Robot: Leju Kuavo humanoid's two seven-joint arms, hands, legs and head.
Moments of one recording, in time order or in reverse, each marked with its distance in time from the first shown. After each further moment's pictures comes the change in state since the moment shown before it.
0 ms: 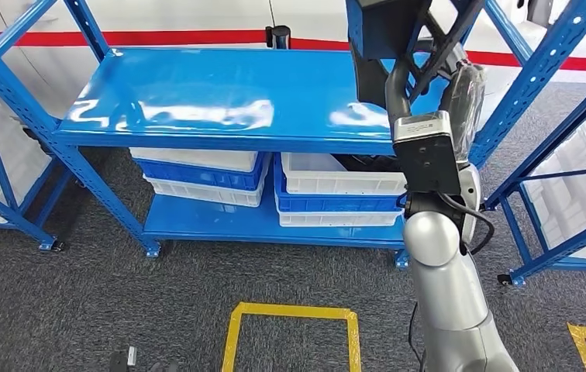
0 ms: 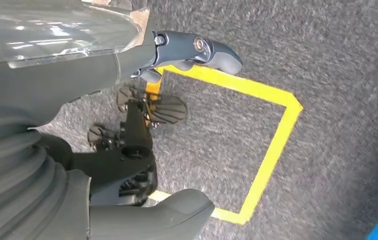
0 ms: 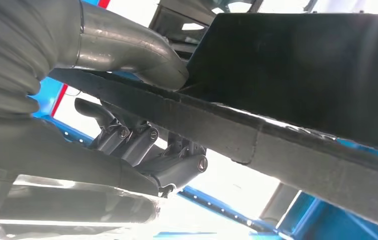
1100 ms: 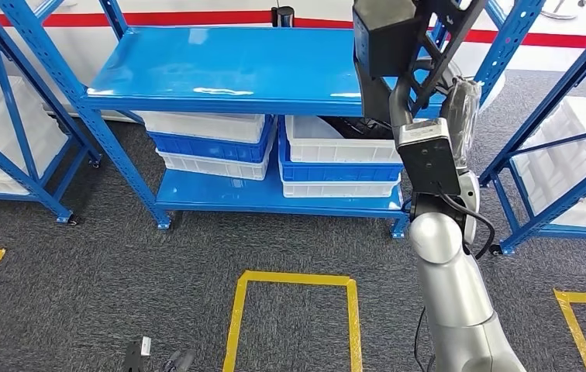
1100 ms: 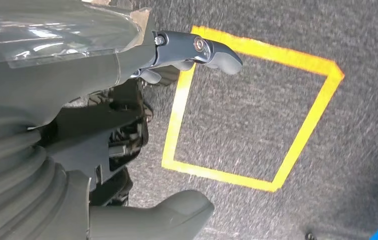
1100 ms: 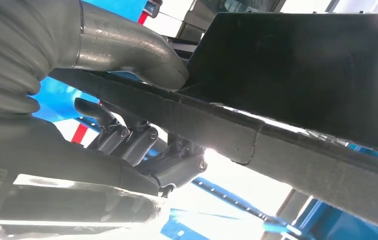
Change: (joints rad) left arm -0.033 -0.042 0.010 -0.005 -0.001 -0.079 0.025; right arm 0.021 -0.039 -0.023 0.085 -0.055 -0.012 -0.049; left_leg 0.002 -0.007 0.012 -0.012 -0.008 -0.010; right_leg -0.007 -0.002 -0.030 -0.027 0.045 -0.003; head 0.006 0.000
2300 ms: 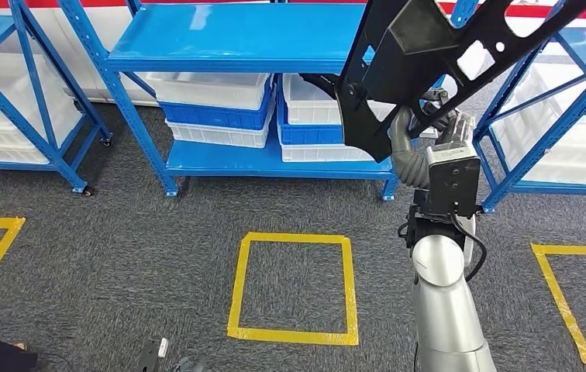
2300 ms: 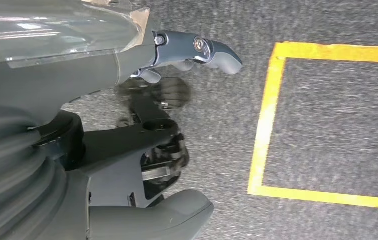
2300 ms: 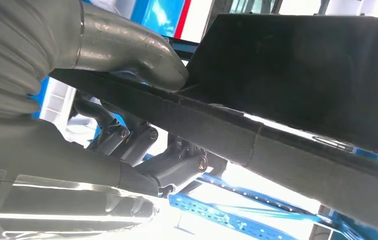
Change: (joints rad) left arm 0.007 -0.008 -0.064 -0.003 -0.153 0.060 0.043; right arm 0.132 0.070 -0.085 -0.071 -0.154 0.095 -0.024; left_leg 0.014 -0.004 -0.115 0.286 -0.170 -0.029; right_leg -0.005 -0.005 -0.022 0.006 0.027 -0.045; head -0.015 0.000
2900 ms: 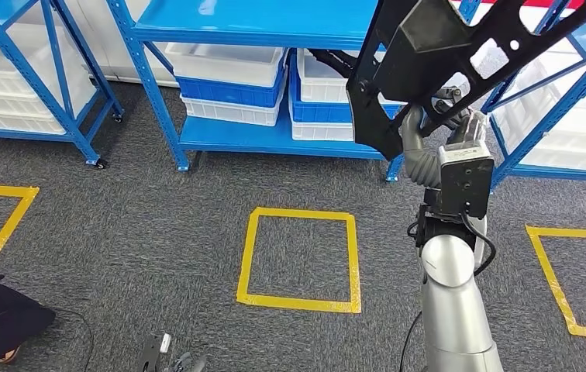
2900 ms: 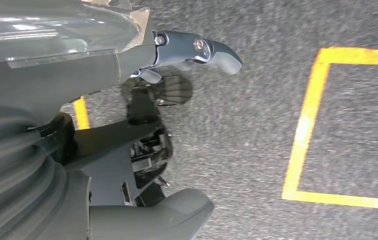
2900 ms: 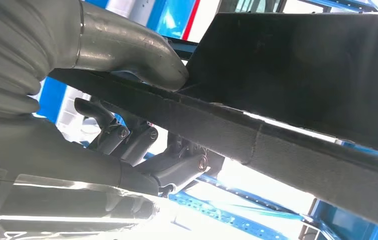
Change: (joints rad) left arm -0.008 -0.002 -0.012 -0.006 -0.004 -0.014 0.007; right arm -0.009 -0.020 -0.015 -0.012 -0.008 0.002 -0.002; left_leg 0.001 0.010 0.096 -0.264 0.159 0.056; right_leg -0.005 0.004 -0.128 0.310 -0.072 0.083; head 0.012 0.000
